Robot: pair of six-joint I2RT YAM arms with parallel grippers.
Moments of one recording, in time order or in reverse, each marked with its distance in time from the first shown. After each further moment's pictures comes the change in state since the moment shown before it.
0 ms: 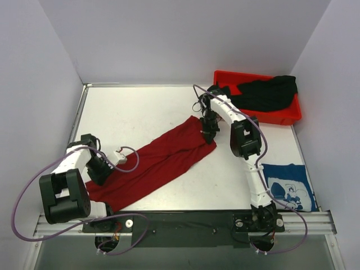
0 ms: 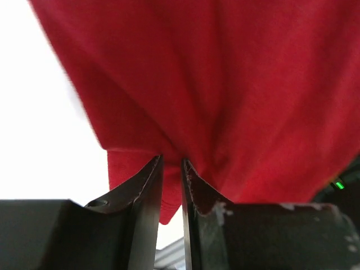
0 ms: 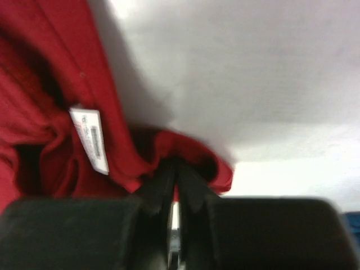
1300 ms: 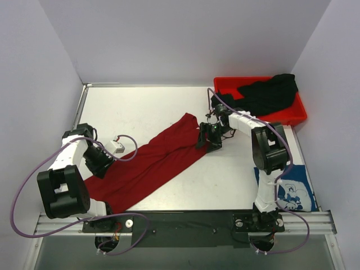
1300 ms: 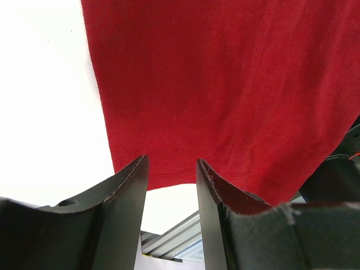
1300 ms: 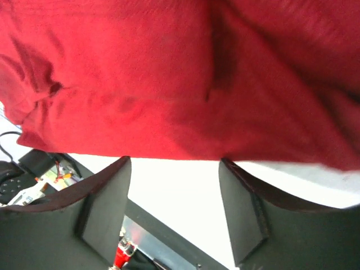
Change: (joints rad) left arm 0.000 0.037 0.200 -0.209 0.049 -0.029; right arm -0.073 -0.443 -0.761 0.670 -0.482 0.006
